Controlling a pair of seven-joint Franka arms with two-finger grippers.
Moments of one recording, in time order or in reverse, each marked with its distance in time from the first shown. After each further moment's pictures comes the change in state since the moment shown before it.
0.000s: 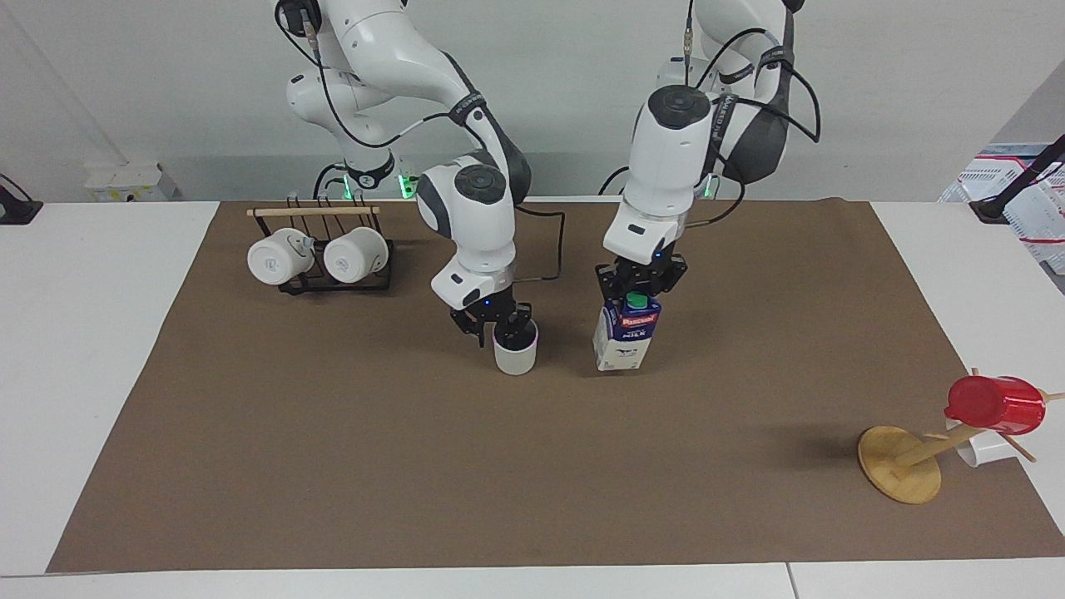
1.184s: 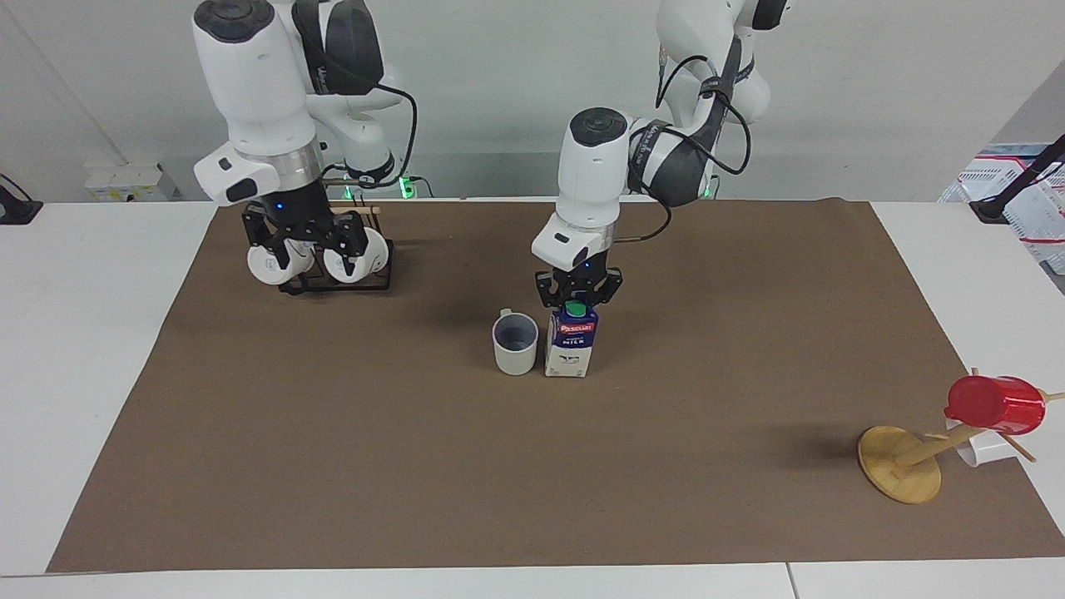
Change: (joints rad) left arm -0.100 0.078 0.000 -0.005 0.014 0.107 -0.024; right arm -0.346 -0.318 -0.009 0.197 -0.002 -0.589 -0.356
